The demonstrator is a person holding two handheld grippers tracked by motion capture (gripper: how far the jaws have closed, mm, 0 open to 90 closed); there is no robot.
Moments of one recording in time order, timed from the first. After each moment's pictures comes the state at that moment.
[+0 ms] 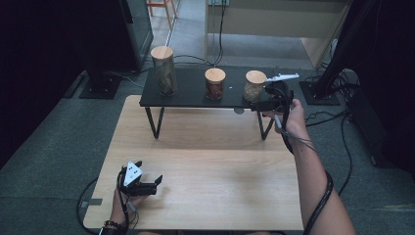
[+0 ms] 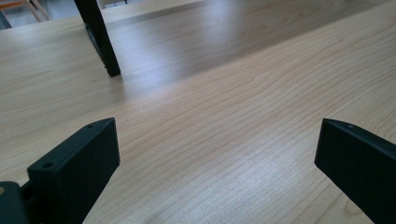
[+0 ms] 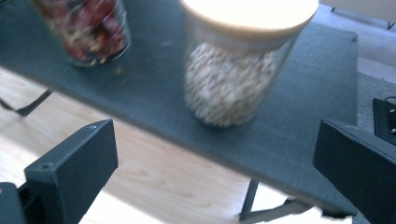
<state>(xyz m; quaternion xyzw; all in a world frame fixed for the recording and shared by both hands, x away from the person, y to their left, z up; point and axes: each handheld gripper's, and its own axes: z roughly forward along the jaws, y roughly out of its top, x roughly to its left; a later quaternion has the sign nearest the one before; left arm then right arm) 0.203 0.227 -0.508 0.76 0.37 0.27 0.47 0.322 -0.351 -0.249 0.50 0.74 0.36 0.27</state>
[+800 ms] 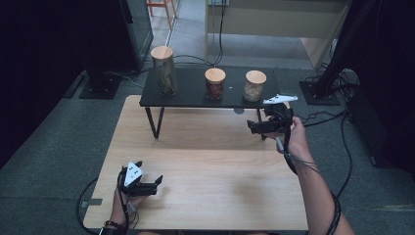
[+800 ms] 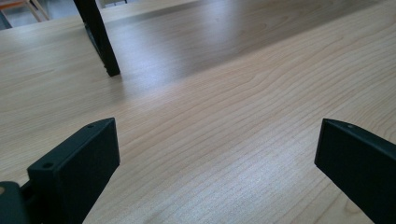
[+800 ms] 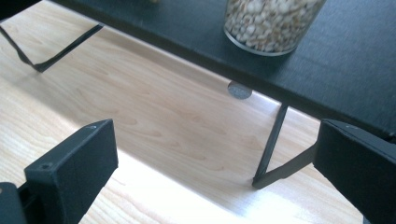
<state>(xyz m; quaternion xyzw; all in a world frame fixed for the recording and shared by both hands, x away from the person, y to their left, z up) 0.203 0.226 -0.507 0.76 0.37 0.27 0.46 0.280 -0.352 -0.277 0.48 0.76 0.35 0.26</state>
